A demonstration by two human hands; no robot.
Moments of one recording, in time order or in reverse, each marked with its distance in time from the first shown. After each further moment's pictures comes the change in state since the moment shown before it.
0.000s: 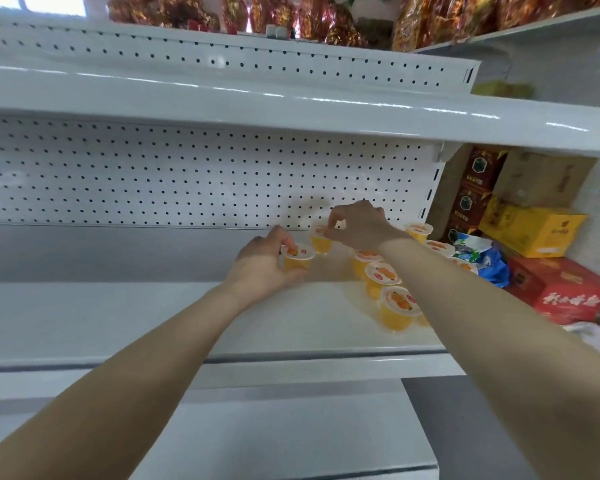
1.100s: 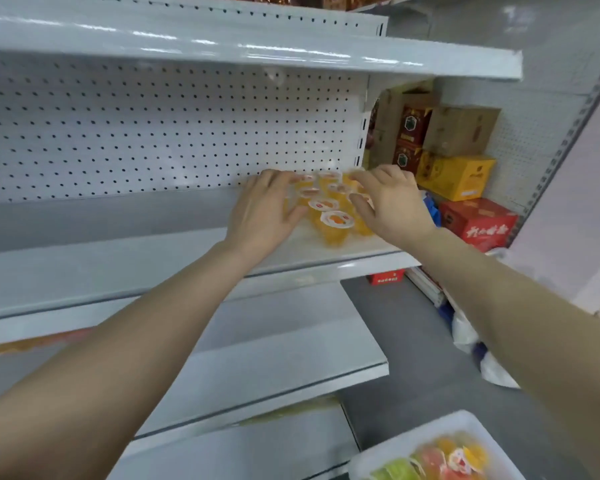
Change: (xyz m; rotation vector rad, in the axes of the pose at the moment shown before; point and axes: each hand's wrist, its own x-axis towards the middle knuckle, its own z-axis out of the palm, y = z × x) left_hand -0.073 0.088 0.006 0.081 0.210 0.413; right_hand -0.199 0.041 -0.015 -0.234 0.557 -0.045
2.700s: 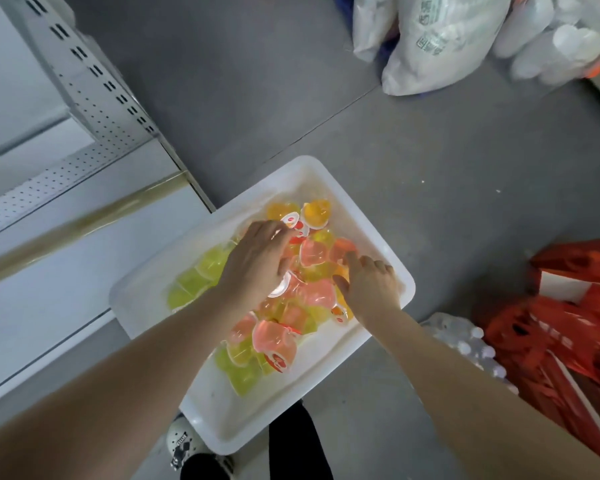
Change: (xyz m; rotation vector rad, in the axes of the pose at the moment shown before) left_hand -0.388 0.242 0.550 -0.166 -0.946 0.168; right_hand -0.705 0.188 0.189 0.041 -1.172 0.820
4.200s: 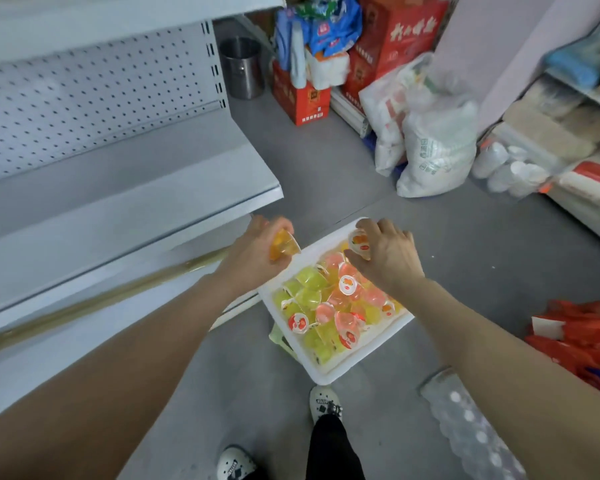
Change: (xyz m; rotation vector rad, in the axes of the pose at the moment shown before) left_hand -0.218 -0.029 -0.281 -0.281 0.180 -0.131; right_hand -0.178 -0.179 -0.220 0.051 0.553 -0.270
